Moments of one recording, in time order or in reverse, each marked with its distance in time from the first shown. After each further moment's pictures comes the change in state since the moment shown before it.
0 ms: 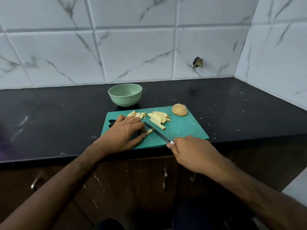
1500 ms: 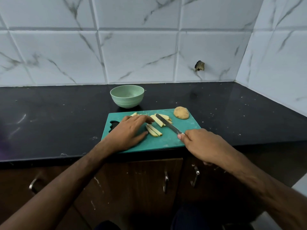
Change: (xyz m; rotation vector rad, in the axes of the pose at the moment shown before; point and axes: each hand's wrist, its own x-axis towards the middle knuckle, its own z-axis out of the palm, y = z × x) left_hand 0.012 -0.002 0.008 -0.099 0.040 -0.073; right_hand 0.008 0.016 -0.030 0.078 -0.039 0.138
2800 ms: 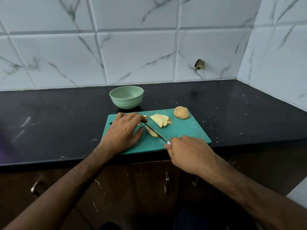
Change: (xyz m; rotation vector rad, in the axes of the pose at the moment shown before) left_hand -0.005 0.007 -0.004 0.218 0.225 0.002; right_hand -0.002 -0.027 0.024 -0.130 0.047 -0.143
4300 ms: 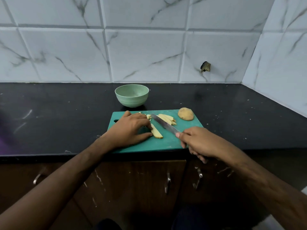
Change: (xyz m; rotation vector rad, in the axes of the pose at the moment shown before) left_hand 0.008 -0.018 0.005 -0.099 -0.188 0.057; right_hand 0.021 0.038 -0.019 0.613 -0.211 0.143
